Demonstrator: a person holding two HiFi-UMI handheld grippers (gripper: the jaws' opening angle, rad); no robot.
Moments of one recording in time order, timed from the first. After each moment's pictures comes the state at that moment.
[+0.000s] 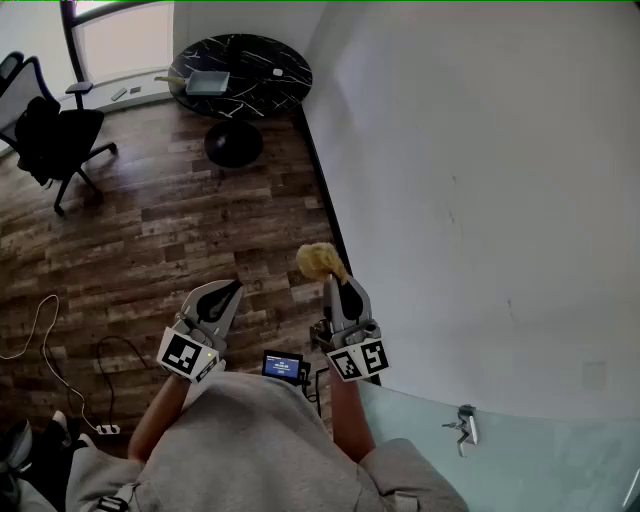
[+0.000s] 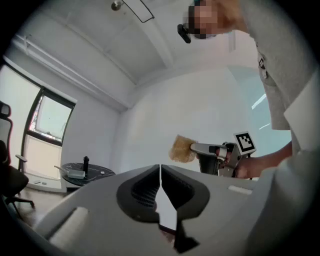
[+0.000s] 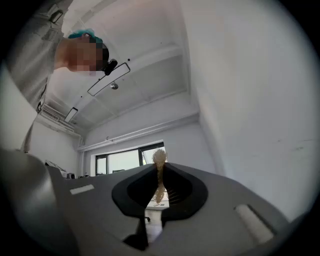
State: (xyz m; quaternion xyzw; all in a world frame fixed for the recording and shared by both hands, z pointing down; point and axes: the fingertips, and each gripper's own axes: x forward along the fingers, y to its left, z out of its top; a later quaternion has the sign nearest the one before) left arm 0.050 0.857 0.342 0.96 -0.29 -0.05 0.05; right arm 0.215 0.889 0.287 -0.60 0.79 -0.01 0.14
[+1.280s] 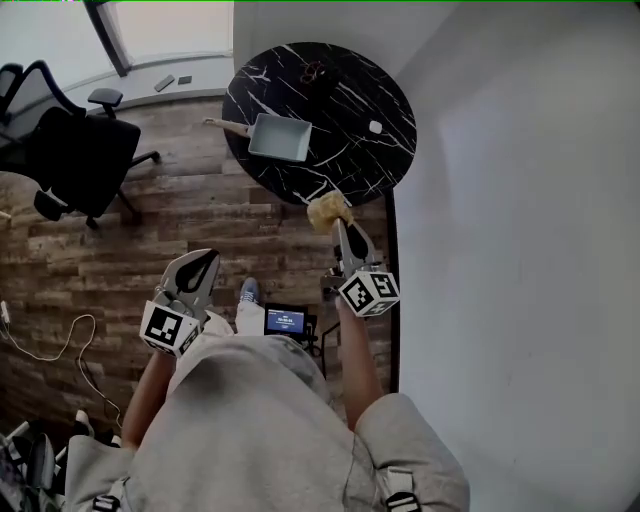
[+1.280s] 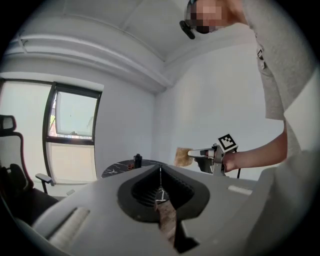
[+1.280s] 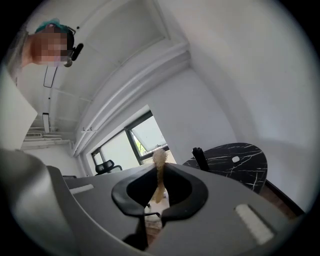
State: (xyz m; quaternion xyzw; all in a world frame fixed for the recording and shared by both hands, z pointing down) left arm -0.088 0.255 0.403 0.91 -0.39 0.06 0.06; right arm 0.171 0.201 0.430 -0.56 0.79 -0.21 0.10
